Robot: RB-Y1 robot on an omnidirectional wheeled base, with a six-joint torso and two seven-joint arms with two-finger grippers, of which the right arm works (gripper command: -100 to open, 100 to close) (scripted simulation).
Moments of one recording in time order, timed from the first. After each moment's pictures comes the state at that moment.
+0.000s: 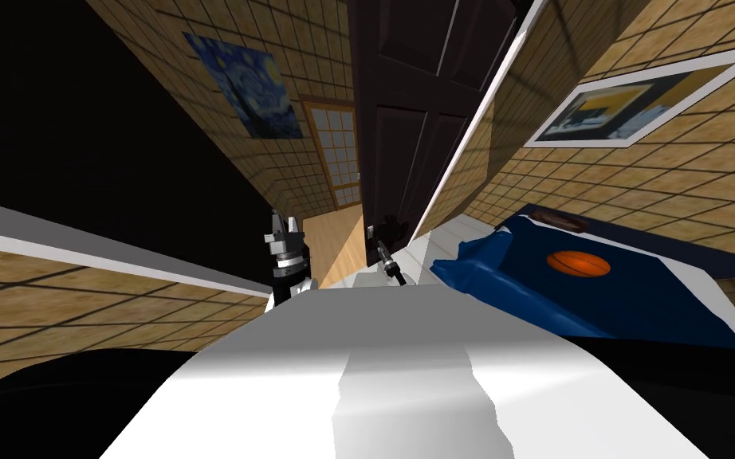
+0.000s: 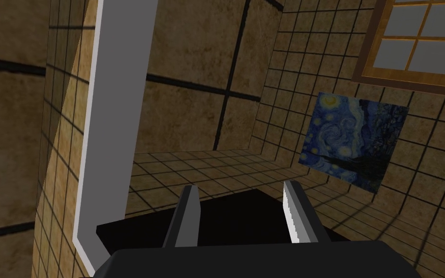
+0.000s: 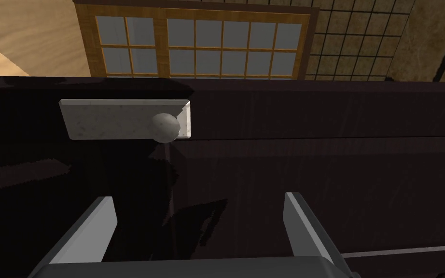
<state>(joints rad) -0.06 -0.02 0.28 -0.86 0.06 -0.75 -0.04</state>
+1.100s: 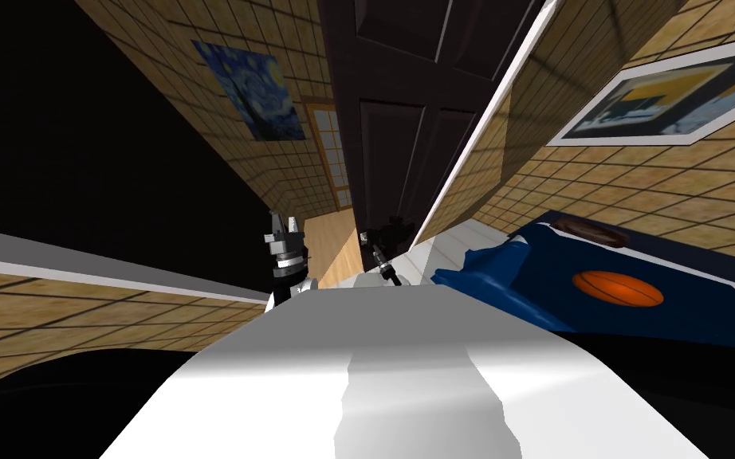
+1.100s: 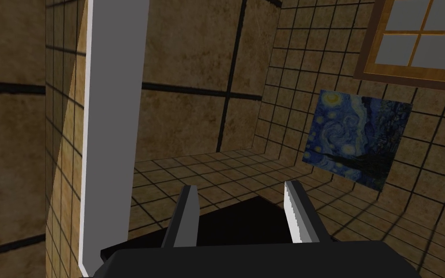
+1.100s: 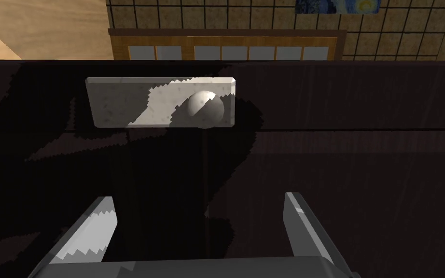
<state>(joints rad) -0.14 0.03 0.32 -0.65 0.05 -0.78 -0.03</state>
